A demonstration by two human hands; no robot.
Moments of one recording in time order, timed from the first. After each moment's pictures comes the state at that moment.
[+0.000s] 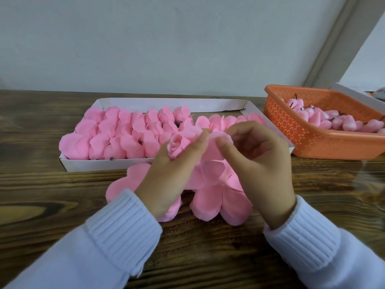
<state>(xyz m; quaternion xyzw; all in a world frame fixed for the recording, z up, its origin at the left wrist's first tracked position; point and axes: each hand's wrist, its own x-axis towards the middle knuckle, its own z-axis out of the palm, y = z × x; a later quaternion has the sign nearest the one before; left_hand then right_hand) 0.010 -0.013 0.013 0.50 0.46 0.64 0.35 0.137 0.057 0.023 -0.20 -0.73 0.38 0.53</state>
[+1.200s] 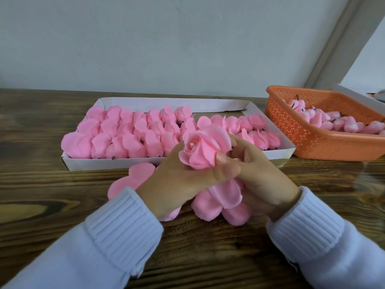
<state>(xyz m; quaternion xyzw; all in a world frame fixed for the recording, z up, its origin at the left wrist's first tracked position) 0.012 -0.019 0.023 0.57 0.35 0.59 0.46 0.135 0.064 0.022 -0.08 -0.58 0.77 0.26</state>
